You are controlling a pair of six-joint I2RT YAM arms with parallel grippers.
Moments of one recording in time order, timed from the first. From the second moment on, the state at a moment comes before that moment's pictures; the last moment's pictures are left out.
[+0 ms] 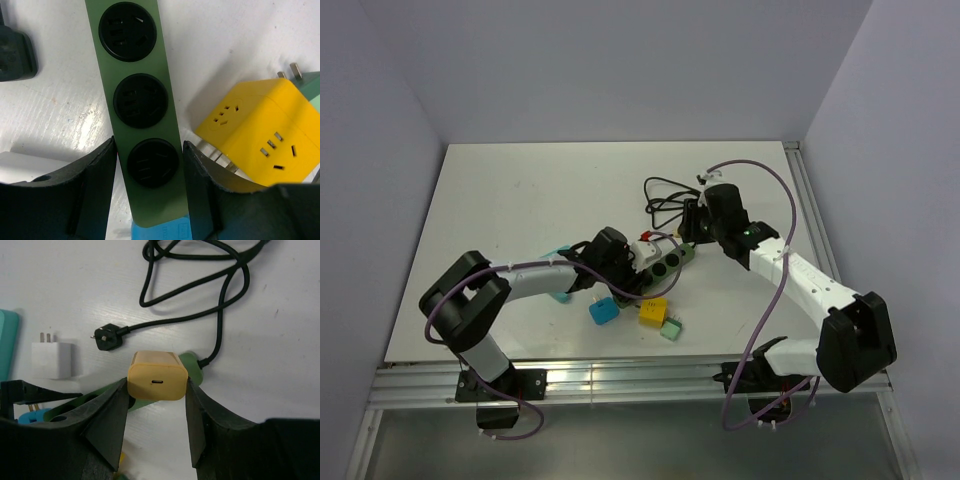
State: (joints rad) left arm -0.83 1.65 0.85 -0.03 0.28 0.13; right arm 0.44 1.28 0.91 -0.31 0.03 0.31
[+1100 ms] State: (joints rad) left arm -0.73 1.73 0.94 -0.12 0.50 0.20; right arm 0.57 1.40 0.86 -0.27 0.09 0.22
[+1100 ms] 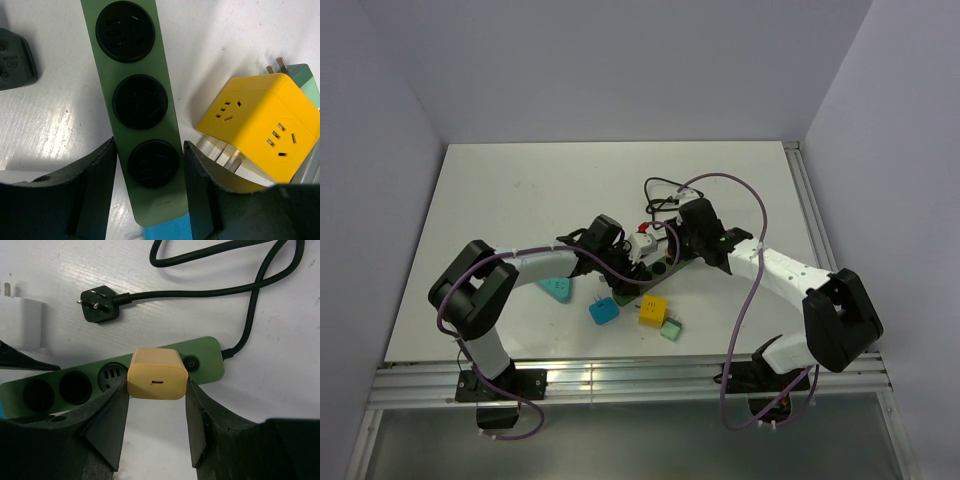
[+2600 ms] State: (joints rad) left arm -0.74 1.73 0.93 -0.11 0.49 0.25; right arm 0.58 1.51 1.08 -0.56 0.07 0.17
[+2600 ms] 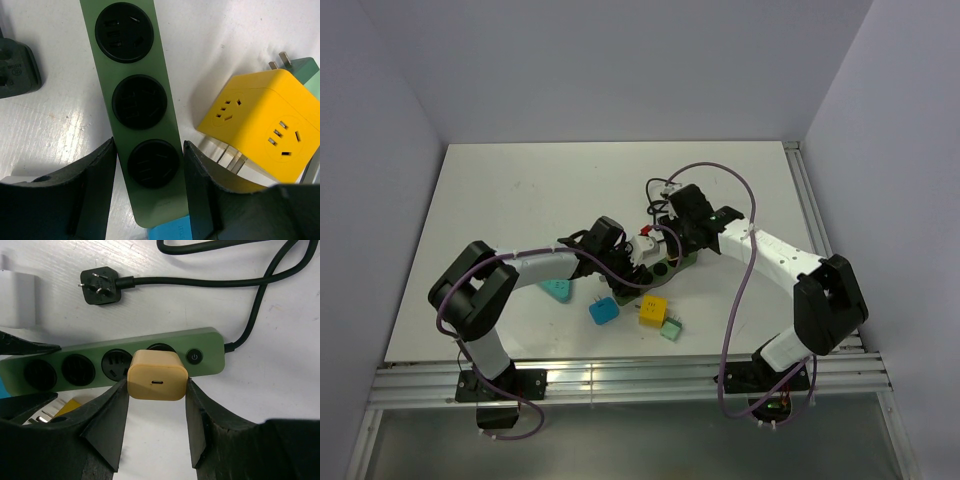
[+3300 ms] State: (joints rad) left arm -0.75 1.73 0.93 -0.11 0.48 0.25; right arm 0.61 1.56 1.11 -0.56 0.13 0.14
